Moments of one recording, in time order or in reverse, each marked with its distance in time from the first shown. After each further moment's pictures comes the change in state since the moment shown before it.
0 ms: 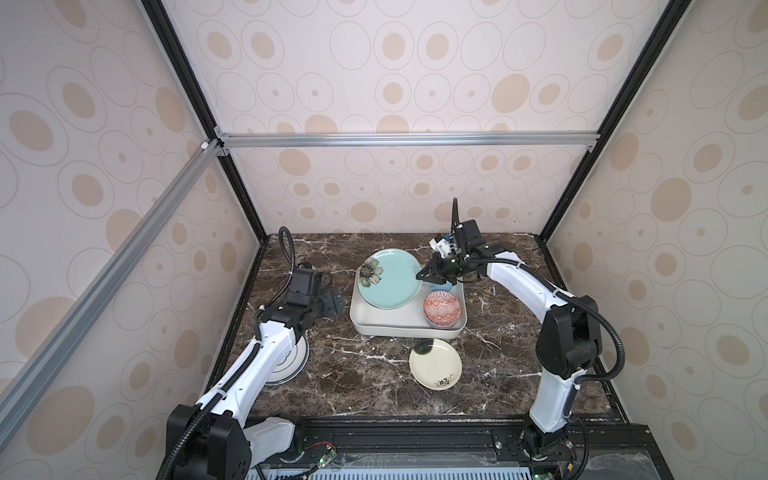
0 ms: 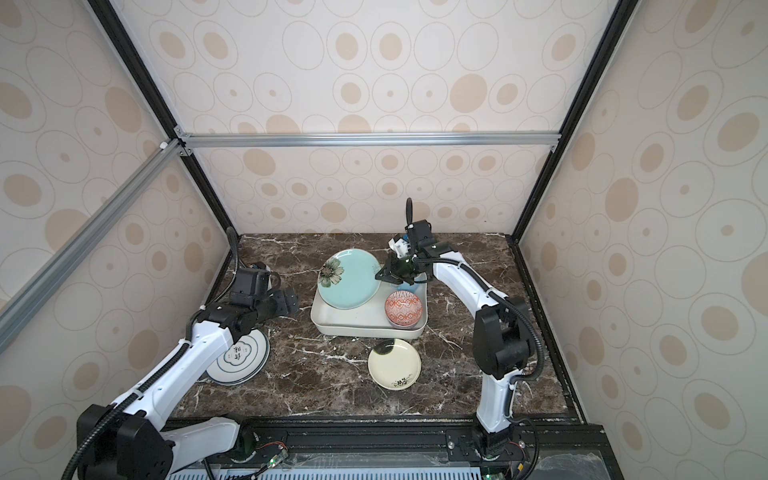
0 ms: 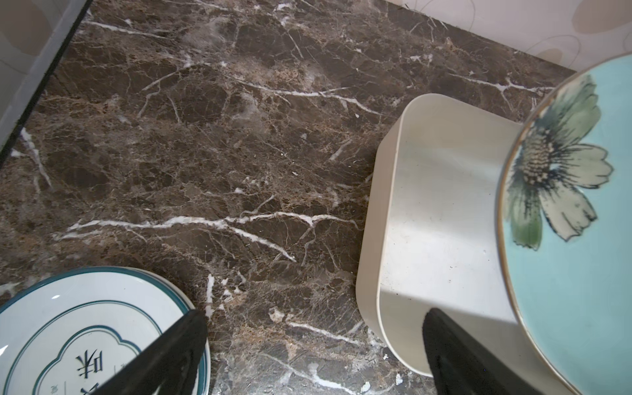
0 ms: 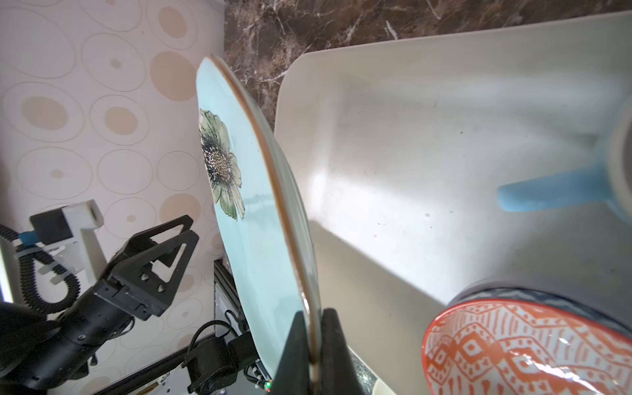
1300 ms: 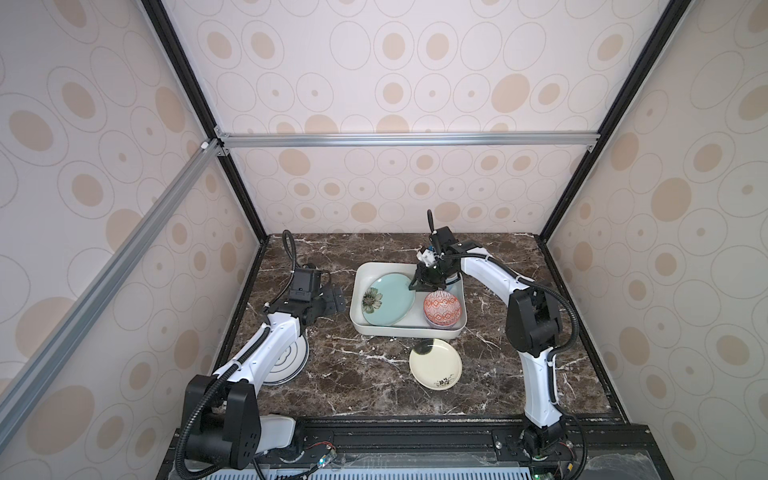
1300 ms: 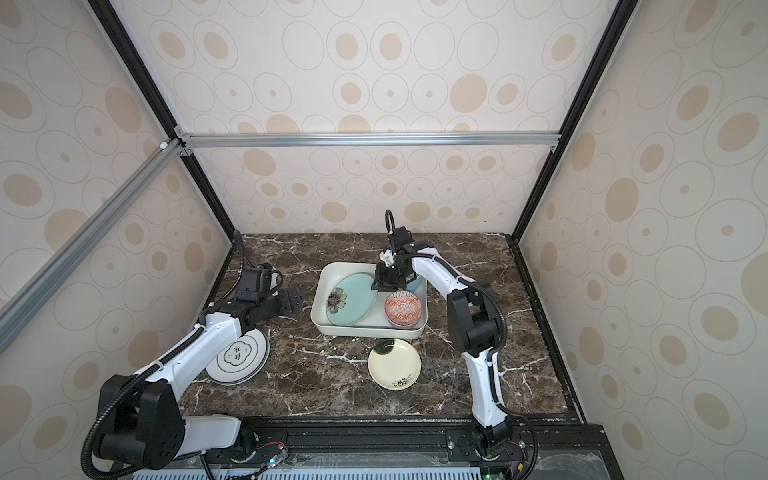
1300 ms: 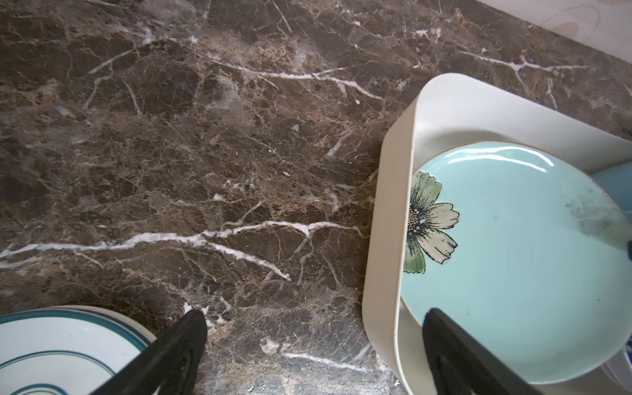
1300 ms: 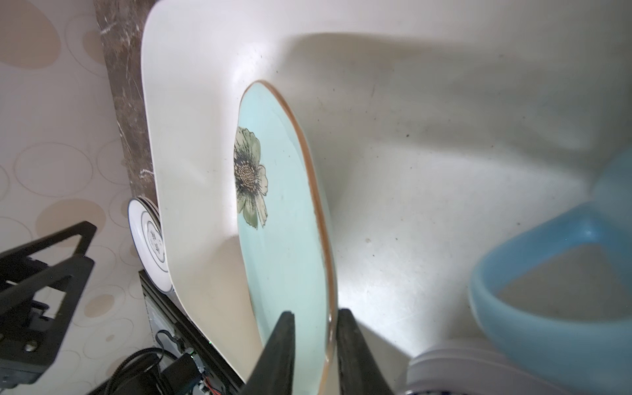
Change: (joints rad) left arm 0.059 0.118 -0.037 0.126 0.096 0.045; right arm 0.051 0.266 0.229 -0.174 0.142 -0.093
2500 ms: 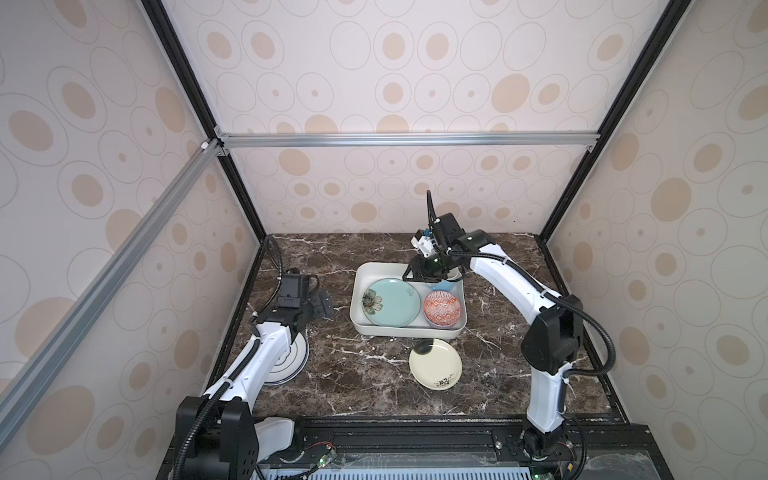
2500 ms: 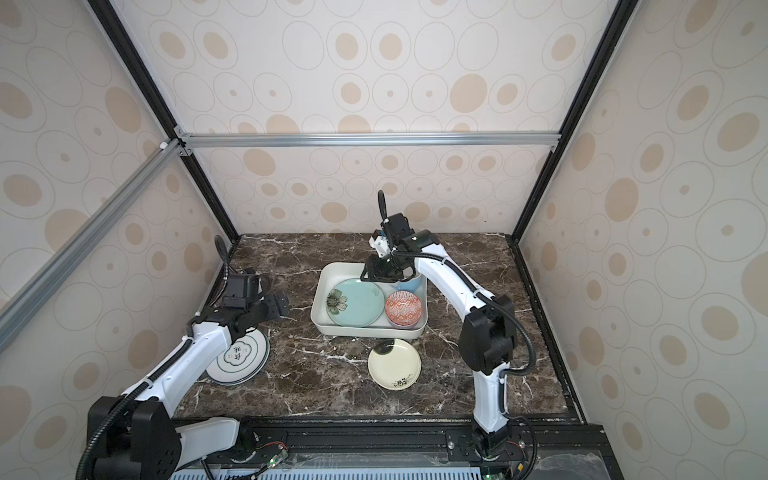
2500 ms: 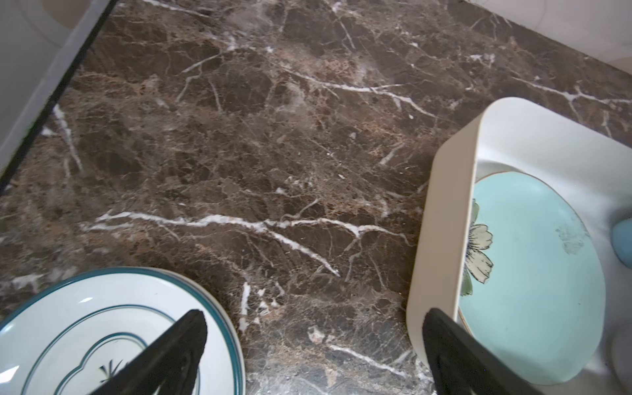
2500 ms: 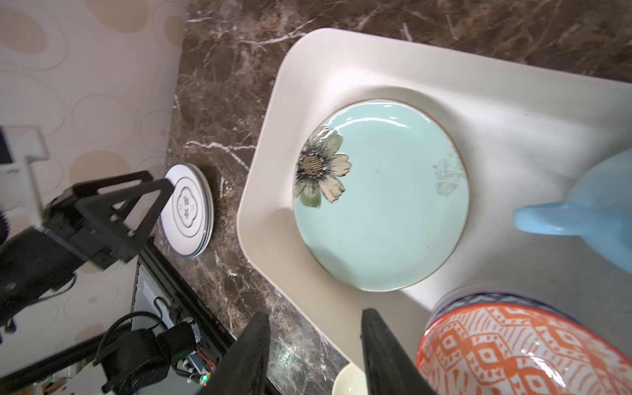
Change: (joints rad) left arm 0.098 -0.104 -0.061 -0.045 -0.078 -0.023; right arm 0.091 -0.242 -0.023 -0.048 0.055 -0.100
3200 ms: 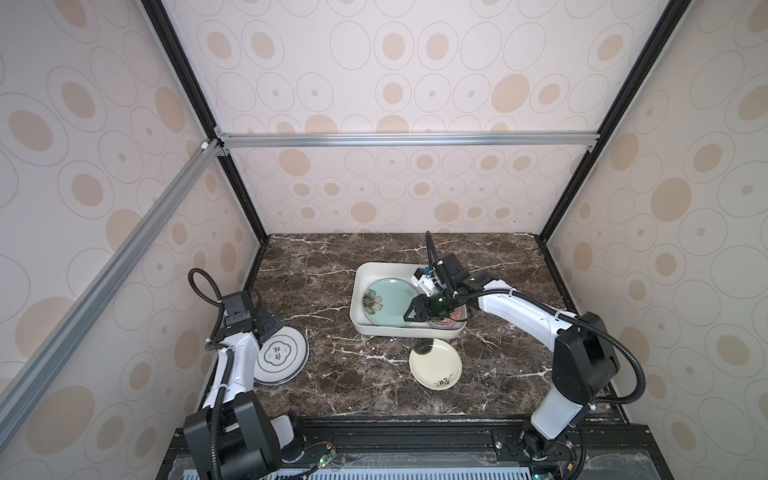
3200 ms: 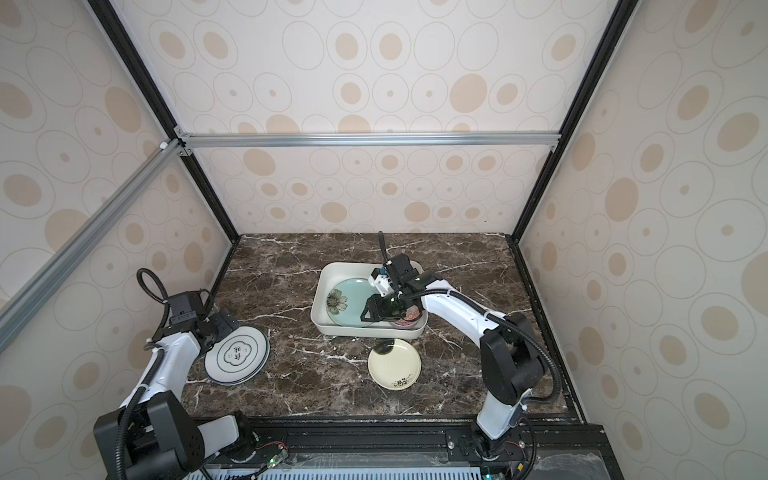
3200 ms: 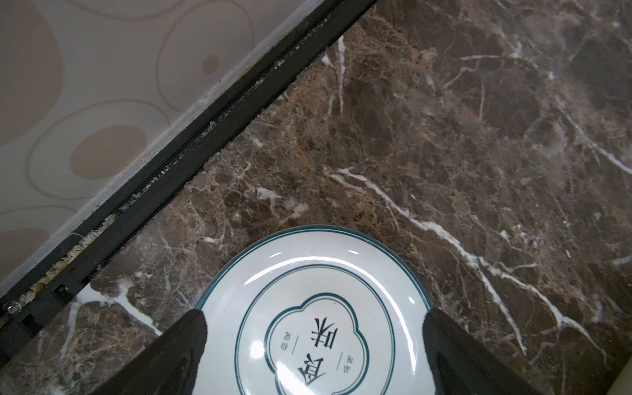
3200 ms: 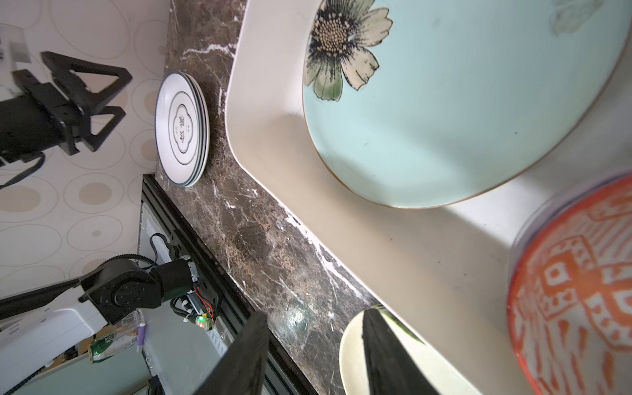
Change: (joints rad) left arm 0.509 0.004 -0.076 -0.087 0.029 0.021; right arm 0.060 -0.241 -0.542 0.268 -0.077 0.026
